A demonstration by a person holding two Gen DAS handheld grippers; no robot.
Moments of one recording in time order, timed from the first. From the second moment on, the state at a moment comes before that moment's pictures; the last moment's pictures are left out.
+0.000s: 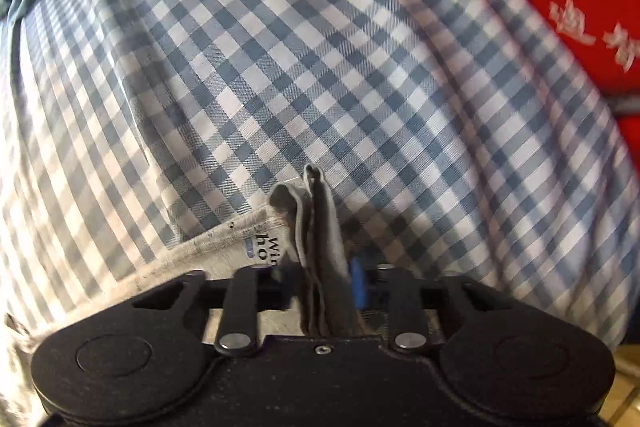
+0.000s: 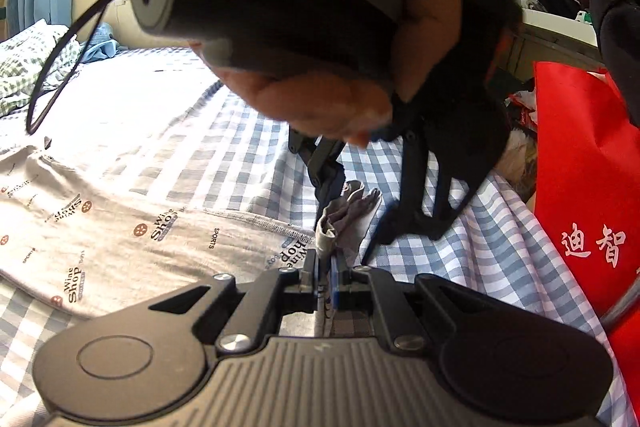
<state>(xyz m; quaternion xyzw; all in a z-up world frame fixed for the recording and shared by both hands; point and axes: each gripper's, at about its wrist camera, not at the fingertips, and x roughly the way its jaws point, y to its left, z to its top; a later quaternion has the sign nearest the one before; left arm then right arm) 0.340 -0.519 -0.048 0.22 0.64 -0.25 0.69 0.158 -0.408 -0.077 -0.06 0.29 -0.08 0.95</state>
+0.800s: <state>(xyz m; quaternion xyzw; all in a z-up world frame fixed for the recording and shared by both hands) 0.346 -0.435 -0.015 0.03 0.64 -0.26 0.72 0.143 -0.427 -0.058 0.07 0.31 -0.06 0.95</state>
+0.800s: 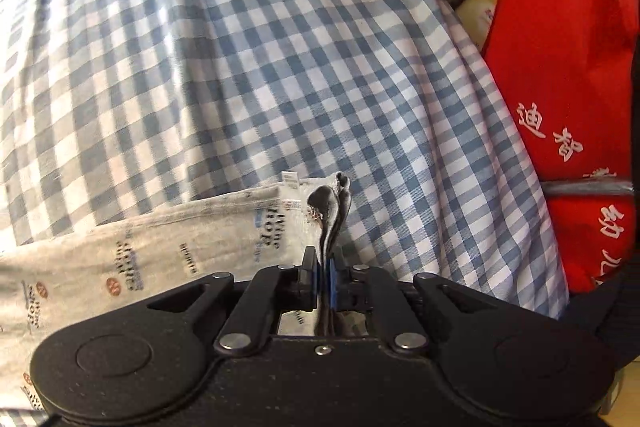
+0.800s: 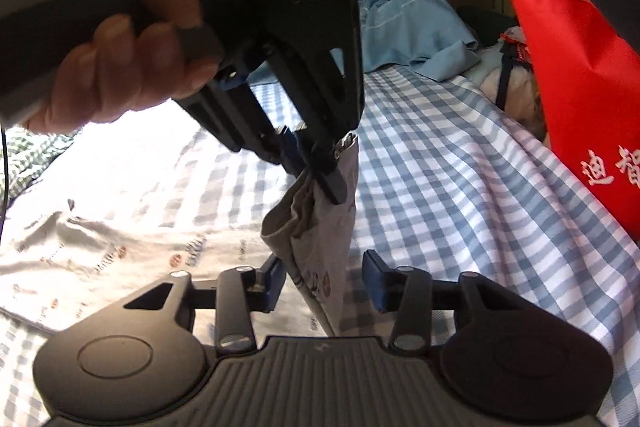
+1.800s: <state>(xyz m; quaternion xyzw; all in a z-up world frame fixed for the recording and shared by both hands) 0.339 -0.129 -0.020 -0.11 0.61 -0.25 0.75 0.184 -0.212 -0.035 -0.07 0.34 0.03 0.94</state>
